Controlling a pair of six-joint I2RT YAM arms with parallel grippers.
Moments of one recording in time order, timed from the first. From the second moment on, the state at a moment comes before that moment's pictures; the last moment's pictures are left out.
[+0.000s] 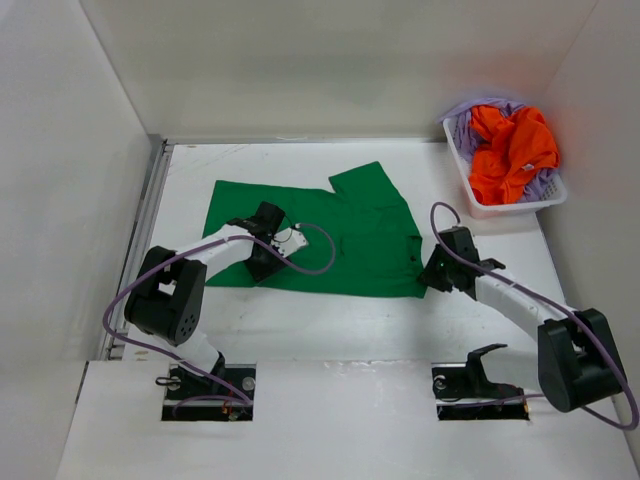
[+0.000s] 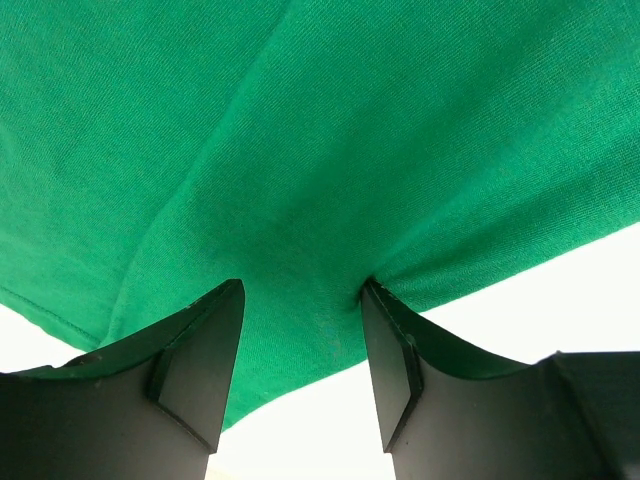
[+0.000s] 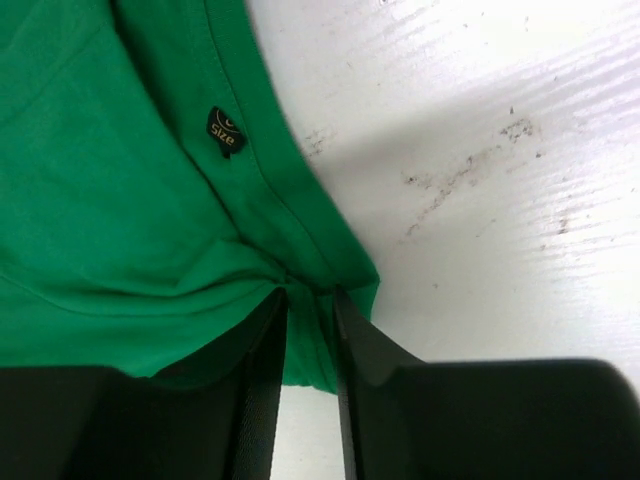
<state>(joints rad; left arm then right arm) -0.42 1.64 0.93 -0.59 -0.10 0.59 0.28 1.22 0.55 -0.31 0.05 0.76</state>
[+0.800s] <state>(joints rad) -0.10 1.40 0.87 -0.69 -0.13 0.75 0.43 1.01 0.44 -0.40 0.10 0.99</state>
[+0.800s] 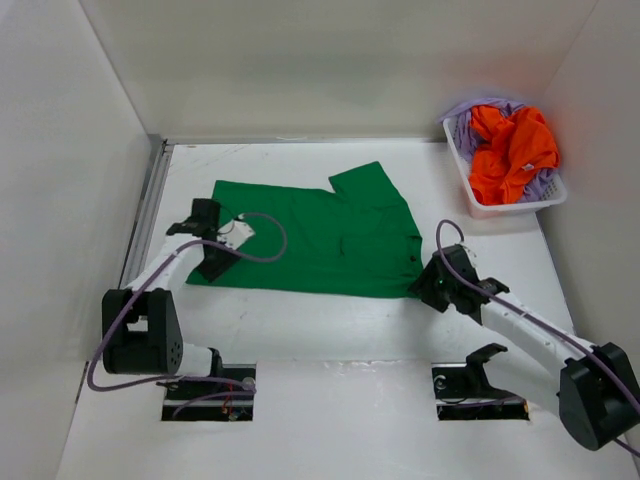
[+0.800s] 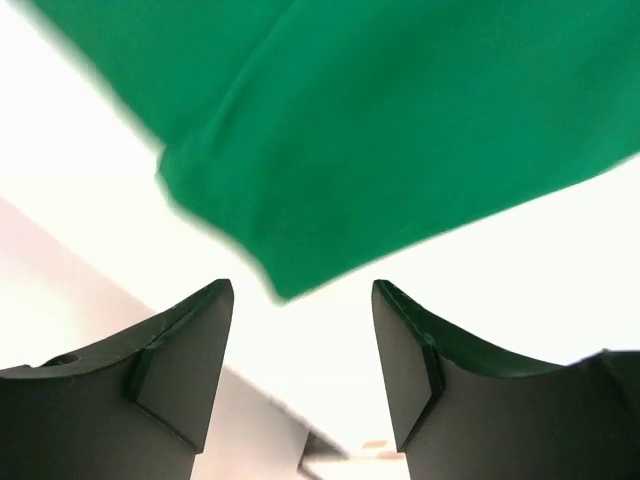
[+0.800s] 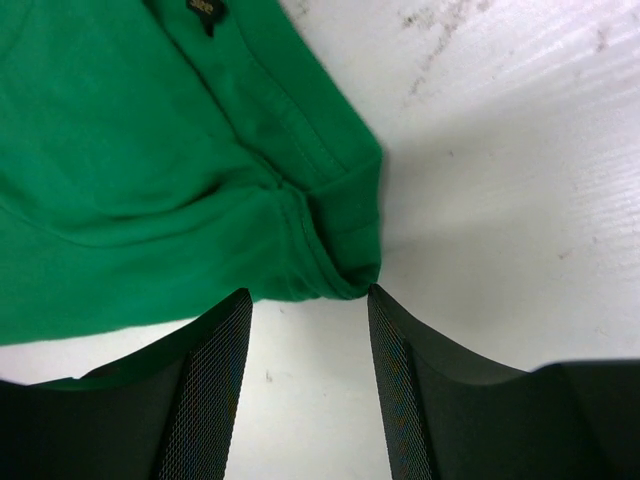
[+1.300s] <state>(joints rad) 0.15 1.62 0.88 -0.58 -0.24 0.95 0.42 1.09 0.41 -0.25 0.09 1.03</state>
